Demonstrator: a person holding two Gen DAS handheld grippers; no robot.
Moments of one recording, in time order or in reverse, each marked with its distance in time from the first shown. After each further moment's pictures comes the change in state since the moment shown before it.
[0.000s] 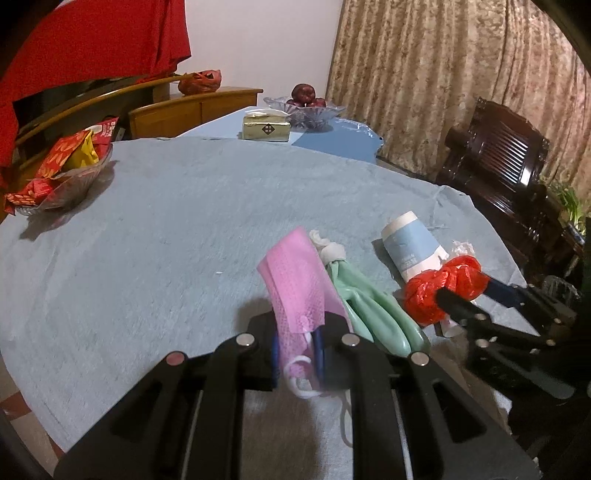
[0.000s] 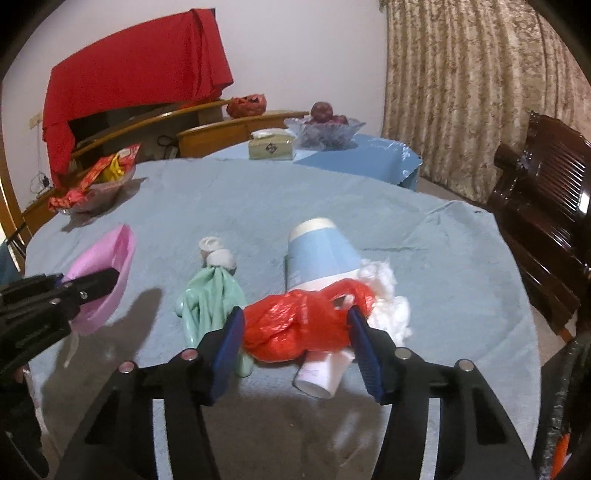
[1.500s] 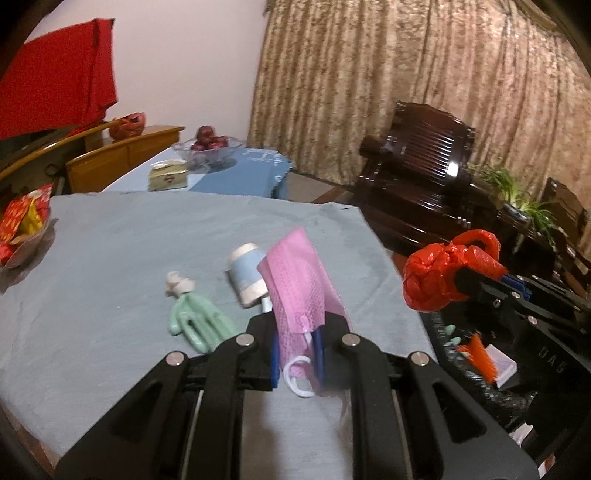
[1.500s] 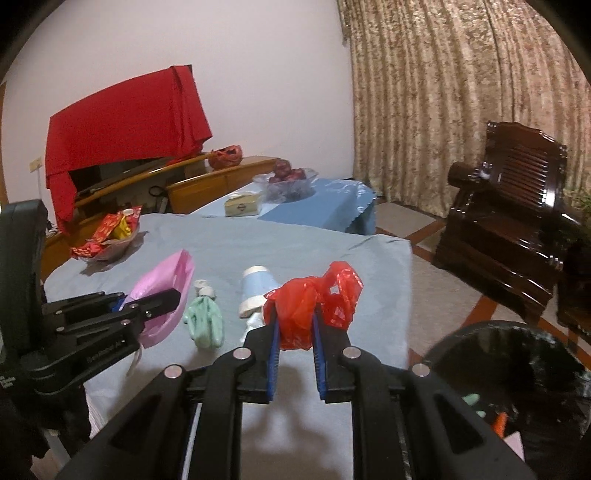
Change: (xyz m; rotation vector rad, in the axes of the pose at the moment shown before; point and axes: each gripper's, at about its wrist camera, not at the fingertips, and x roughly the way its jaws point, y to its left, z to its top) left arm -0.081 -0.134 0.002 0.158 -0.095 -0.228; right arm -0.184 -0.084 -0.010 0.094 -0.165 -0.049
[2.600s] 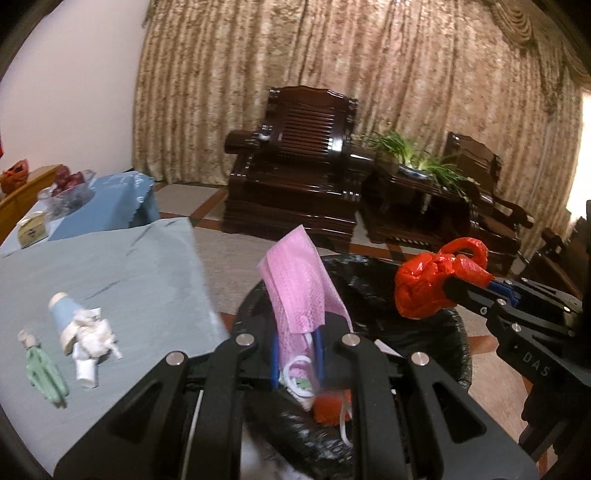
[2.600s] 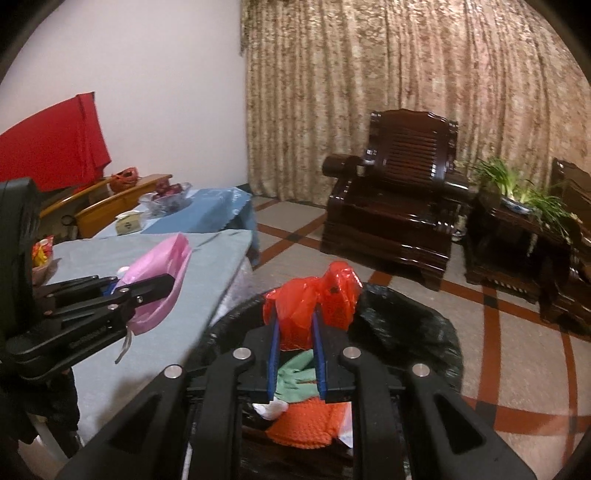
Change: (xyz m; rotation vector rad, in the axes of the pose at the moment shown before) left arm 0.039 -0.208 -0.009 0.236 0.017 -0.363; right arm -0.112 -0.154 -0.046 0.165 -0.021 -0.358
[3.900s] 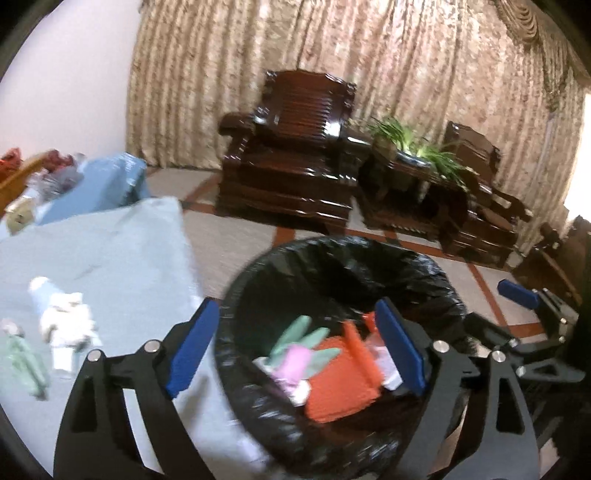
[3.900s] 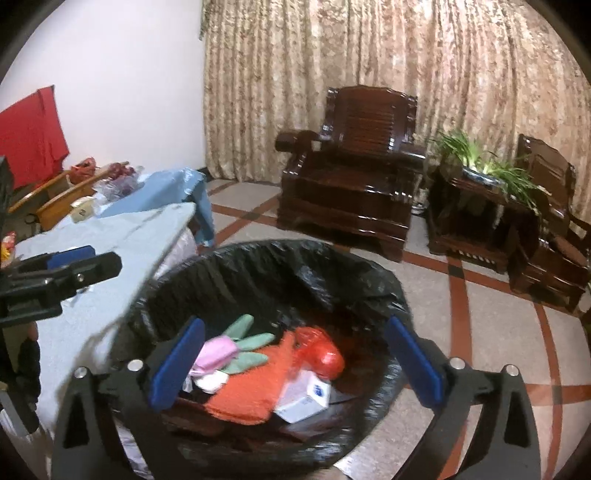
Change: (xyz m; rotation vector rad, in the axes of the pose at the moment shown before) left arm 0.020 0.009 -0.013 -0.022 0.047 0.014; right arm 0.007 -0.044 -0.032 0.042 0.057 -0.105
